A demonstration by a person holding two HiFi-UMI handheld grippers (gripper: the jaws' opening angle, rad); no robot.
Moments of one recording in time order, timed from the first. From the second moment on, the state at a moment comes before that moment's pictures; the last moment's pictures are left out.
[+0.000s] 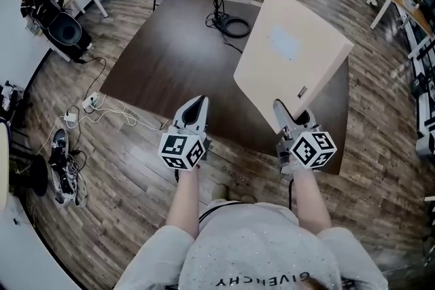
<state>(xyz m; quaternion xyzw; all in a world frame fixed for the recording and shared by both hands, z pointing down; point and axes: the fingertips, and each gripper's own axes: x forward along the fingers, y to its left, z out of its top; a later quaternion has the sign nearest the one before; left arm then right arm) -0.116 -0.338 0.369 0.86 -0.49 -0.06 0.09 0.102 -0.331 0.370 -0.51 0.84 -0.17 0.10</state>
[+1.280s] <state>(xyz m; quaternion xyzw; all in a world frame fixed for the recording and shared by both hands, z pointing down) -0.141 -0.336 0.380 0.85 -0.51 -0.06 0.10 0.121 -0.333 0.364 -0.54 0.83 -0.10 0.06</state>
